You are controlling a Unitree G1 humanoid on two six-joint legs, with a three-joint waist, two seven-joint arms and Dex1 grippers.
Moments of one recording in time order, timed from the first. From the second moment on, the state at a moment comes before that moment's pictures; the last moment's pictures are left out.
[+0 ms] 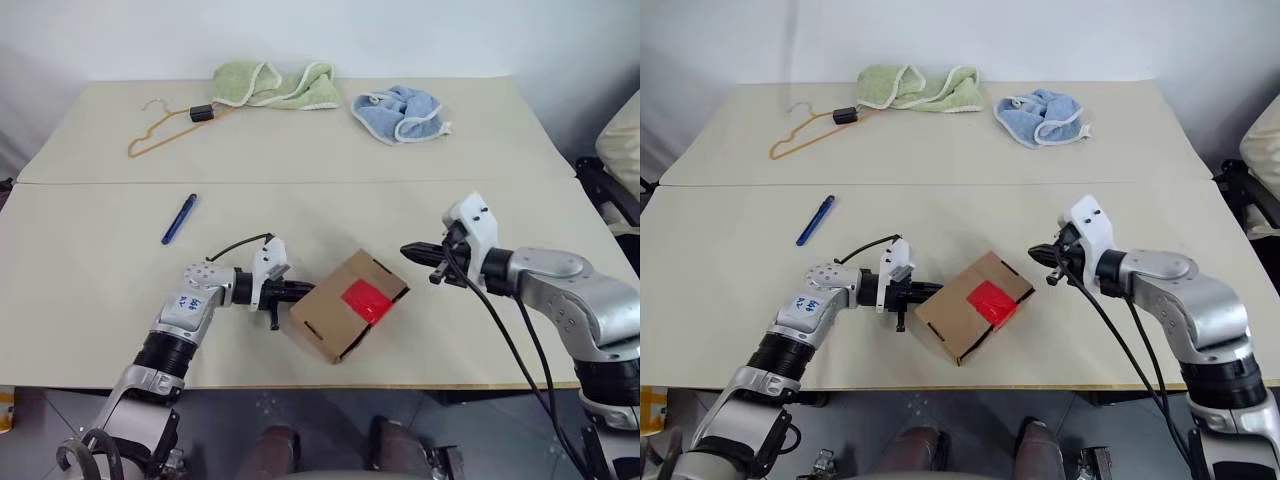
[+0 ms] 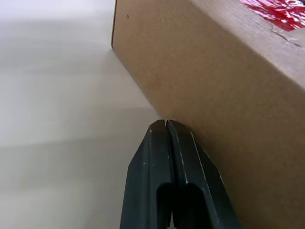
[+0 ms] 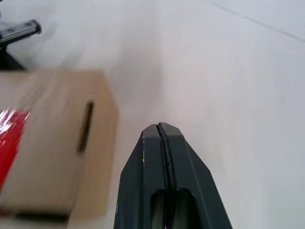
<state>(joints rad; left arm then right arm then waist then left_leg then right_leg) -0.59 0.43 -0.21 0.32 -0.23 0.29 -1.14 -0.51 -0.72 0.02 -0.24 0.53 0.87 0.66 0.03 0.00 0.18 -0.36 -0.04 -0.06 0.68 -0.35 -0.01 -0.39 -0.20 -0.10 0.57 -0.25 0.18</state>
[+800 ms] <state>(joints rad) -0.65 0.41 -0.20 0.44 -0.21 0.24 -1.16 -0.37 -0.83 0.03 -0.51 0.59 1.04 0.70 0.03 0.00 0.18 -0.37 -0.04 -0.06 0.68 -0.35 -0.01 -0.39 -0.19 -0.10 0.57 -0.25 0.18</state>
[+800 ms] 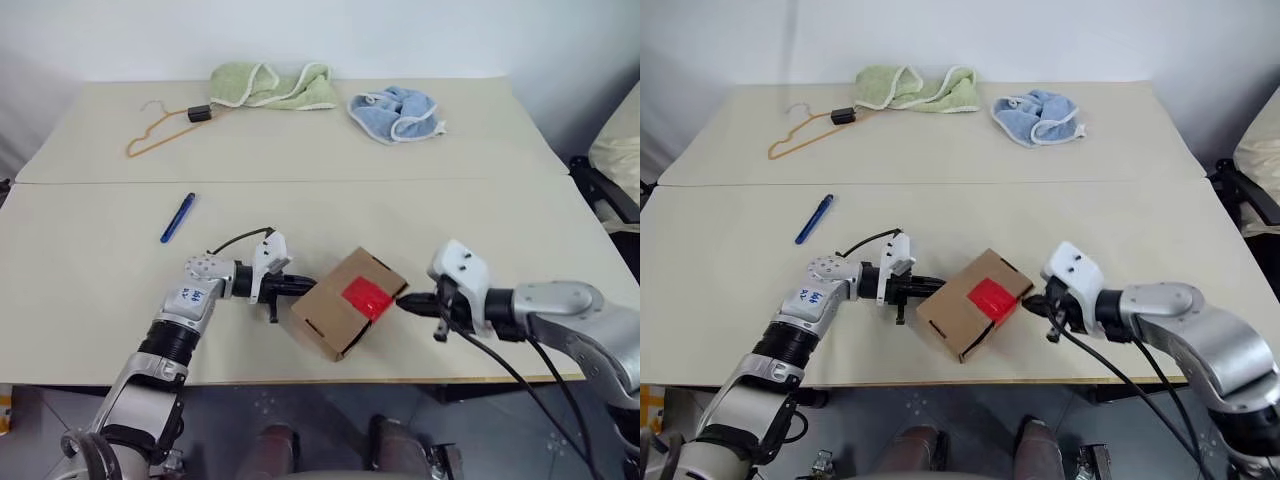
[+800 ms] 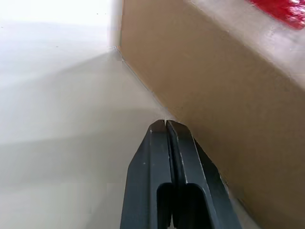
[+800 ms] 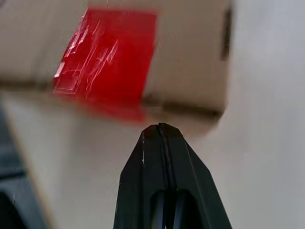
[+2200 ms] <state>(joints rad) -0.62 0.43 -0.21 0.22 -0.24 0.54 -1.15 -0.42 -0.73 0.03 -0.33 0.48 0.94 0.73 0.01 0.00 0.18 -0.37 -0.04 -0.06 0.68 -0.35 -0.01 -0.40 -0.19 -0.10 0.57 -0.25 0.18</state>
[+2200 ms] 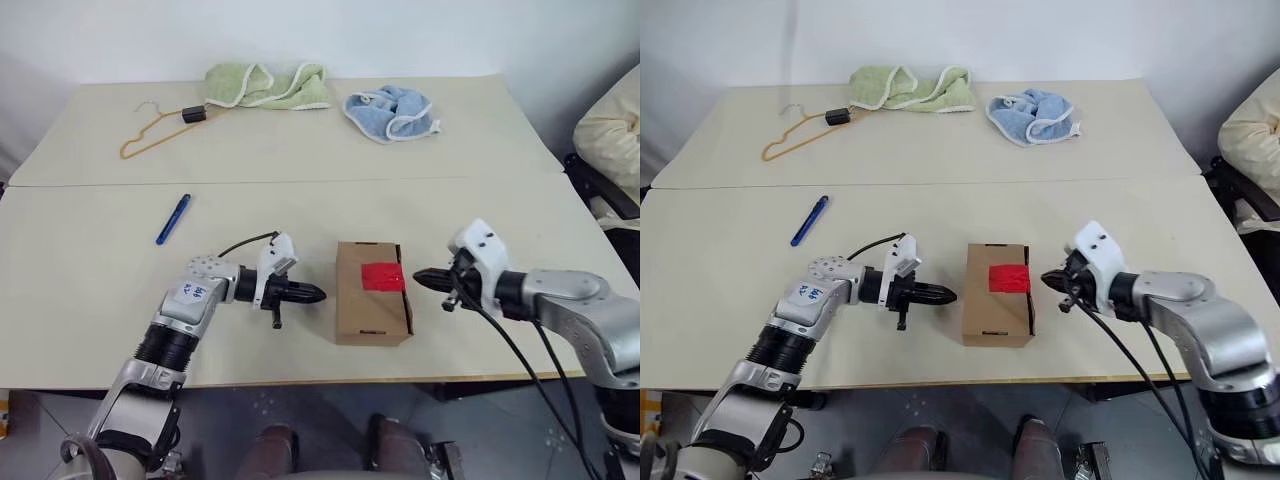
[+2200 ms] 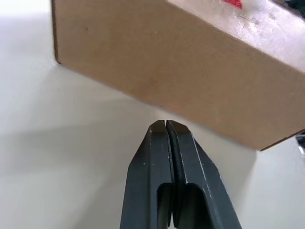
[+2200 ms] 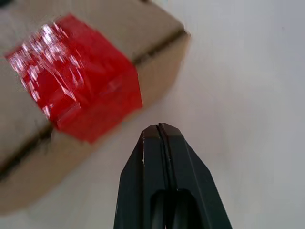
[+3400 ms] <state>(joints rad) -0.73 0.47 -0.10 0.42 -0.23 0.45 -1.01 -0.14 -0.90 -0.31 -0.63 0.48 1.19 0.67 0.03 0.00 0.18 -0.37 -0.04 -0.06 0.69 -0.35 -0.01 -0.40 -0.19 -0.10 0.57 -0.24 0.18</state>
